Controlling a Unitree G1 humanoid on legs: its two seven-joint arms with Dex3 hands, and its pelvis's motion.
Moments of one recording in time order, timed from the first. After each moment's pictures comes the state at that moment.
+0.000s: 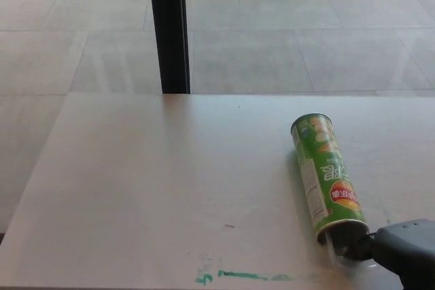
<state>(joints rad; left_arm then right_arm) 0.27 0.64 0.41 1.15 -0.21 -0.12 -0.49 -0.09 -0.72 0.34 -0.15 -0.79 0.08 0.43</state>
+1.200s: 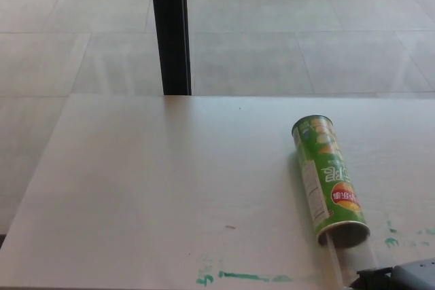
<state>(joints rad) 0.27 0.65 0.41 1.16 -0.21 -0.13 -0.49 0.13 -0.76 0.30 -0.27 -0.75 0.08 0.39</state>
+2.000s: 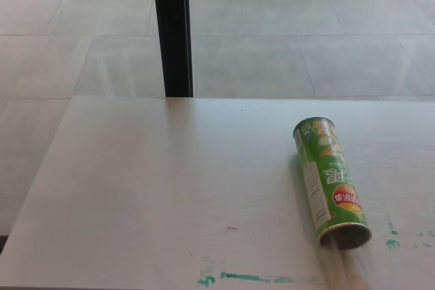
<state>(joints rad) 0.28 0.65 0.41 1.16 -0.21 -0.13 -0.49 0.28 -0.83 0.30 -0.28 -0.74 0.03 0.34</state>
